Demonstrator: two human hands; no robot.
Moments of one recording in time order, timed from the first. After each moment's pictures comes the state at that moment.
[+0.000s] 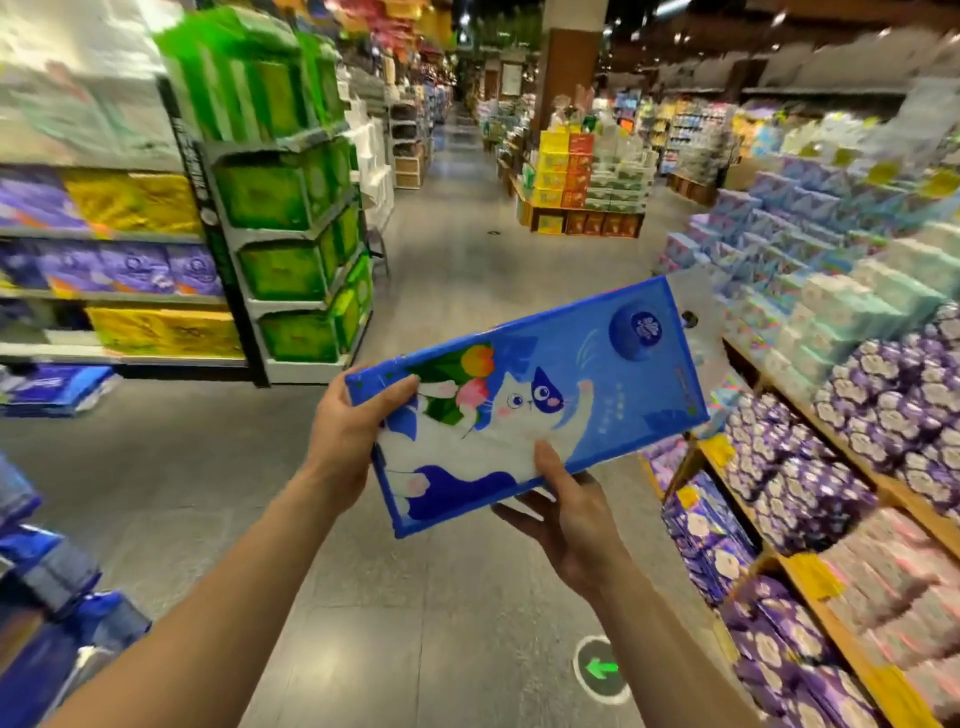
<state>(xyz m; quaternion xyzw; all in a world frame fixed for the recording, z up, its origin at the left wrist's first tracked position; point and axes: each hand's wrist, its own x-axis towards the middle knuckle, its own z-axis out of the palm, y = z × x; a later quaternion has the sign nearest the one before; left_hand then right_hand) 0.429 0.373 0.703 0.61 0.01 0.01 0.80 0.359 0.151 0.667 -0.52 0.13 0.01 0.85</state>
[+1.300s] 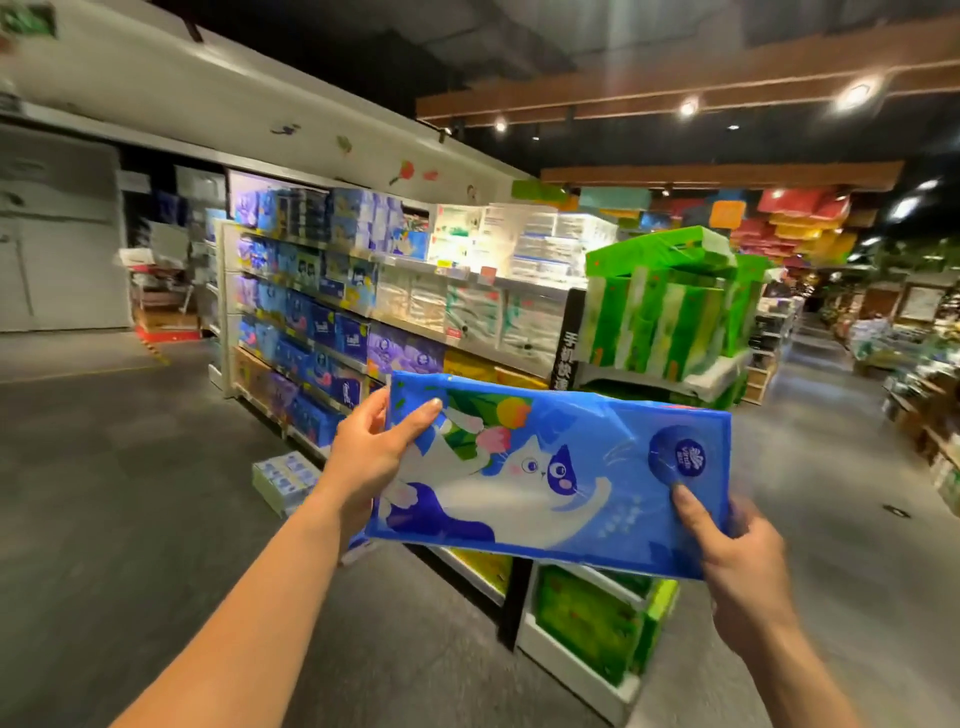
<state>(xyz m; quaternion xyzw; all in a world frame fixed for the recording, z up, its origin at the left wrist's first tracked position) 1.116 1.017 0.826 0.62 0.14 0.37 0.68 1.284 0.731 0.783 -0.65 -0.24 -0.05 0.72</state>
